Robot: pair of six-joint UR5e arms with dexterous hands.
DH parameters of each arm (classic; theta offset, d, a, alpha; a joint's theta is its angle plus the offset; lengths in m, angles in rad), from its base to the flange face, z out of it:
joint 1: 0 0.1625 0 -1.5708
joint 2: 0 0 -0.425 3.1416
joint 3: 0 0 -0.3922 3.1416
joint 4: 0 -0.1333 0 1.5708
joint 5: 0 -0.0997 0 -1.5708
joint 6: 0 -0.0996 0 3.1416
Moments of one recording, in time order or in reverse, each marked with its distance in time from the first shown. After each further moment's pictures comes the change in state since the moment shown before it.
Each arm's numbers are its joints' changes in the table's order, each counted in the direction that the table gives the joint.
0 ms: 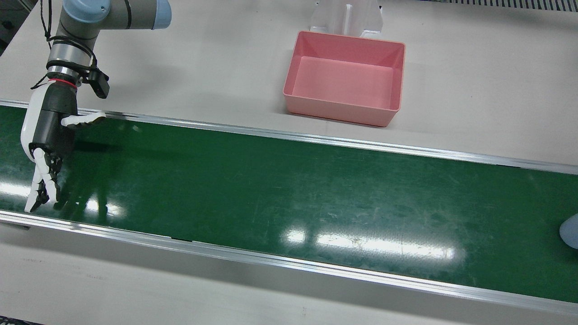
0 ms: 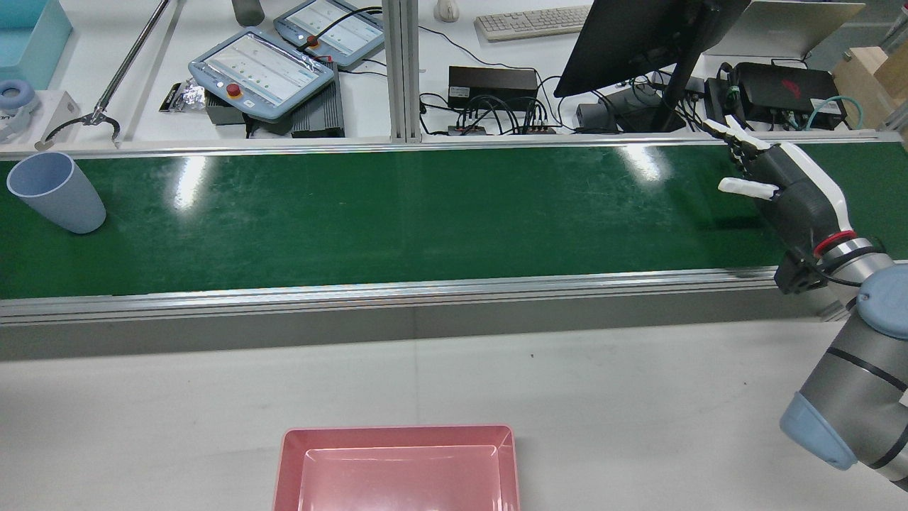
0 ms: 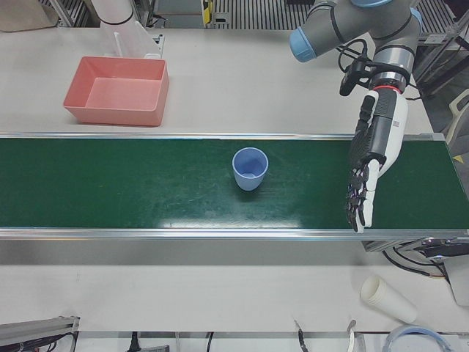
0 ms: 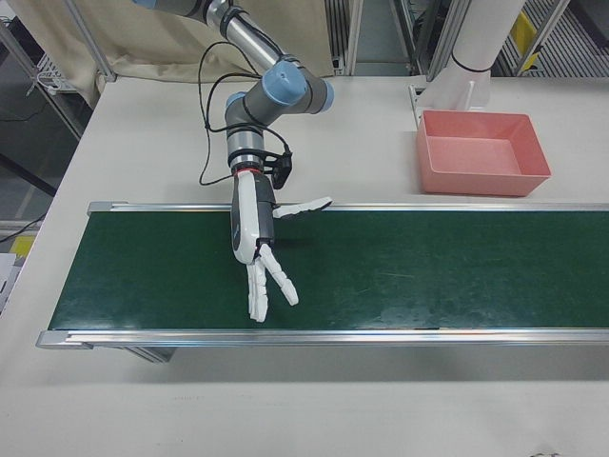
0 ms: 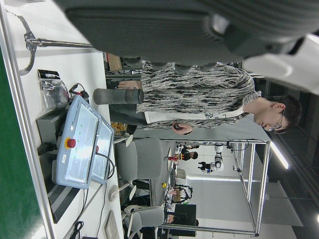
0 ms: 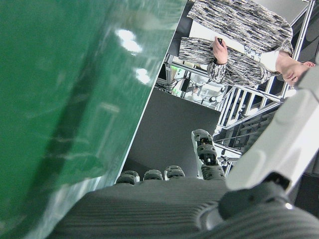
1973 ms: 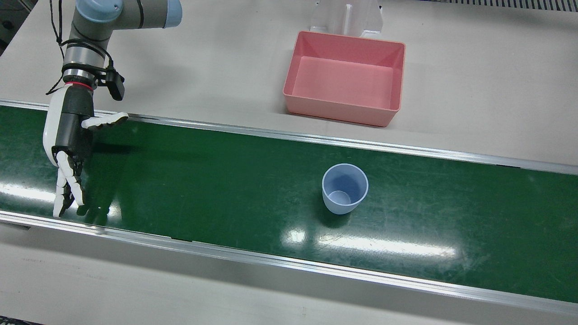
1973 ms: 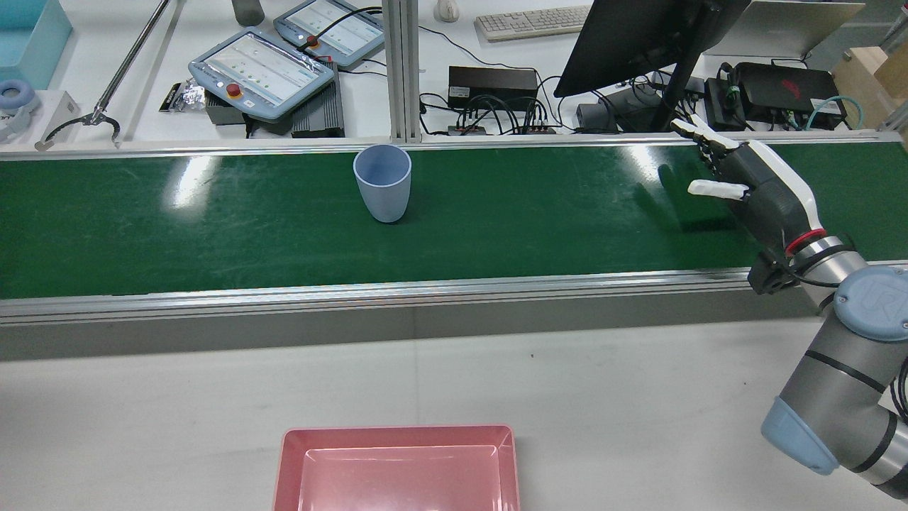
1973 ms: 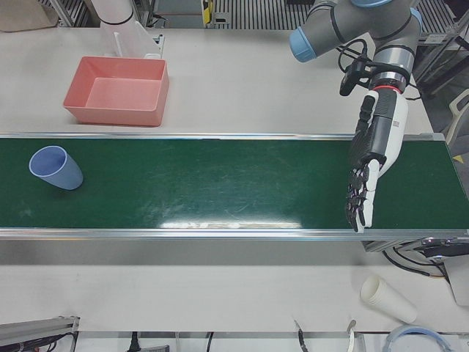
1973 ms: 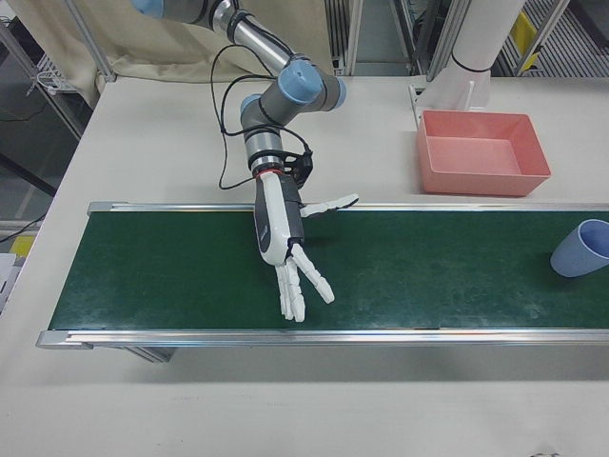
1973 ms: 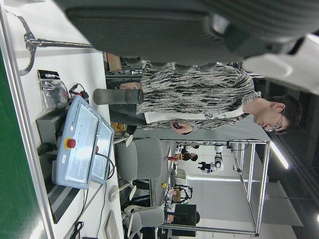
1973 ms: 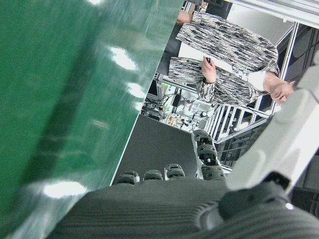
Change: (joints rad) left arm 0.000 0.000 0.000 0.000 0.001 -0.001; right arm -0.038 -0.041 0.020 0.000 0.000 0.031
